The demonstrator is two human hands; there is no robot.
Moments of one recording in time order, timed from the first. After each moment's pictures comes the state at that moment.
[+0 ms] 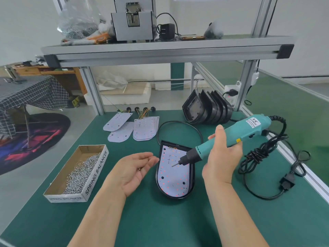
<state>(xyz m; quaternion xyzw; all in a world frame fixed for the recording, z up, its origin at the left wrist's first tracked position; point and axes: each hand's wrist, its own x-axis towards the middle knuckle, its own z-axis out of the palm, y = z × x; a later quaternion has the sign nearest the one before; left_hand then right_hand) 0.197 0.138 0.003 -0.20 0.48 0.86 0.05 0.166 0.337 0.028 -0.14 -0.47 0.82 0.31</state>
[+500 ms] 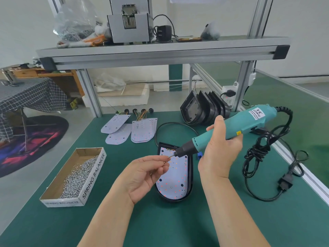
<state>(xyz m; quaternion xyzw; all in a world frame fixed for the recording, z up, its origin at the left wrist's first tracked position) 0.208 0.166 0.020 -0.15 0.50 0.84 0.12 0.166 0.331 0.055 -0.11 -0.44 0.82 0.34</state>
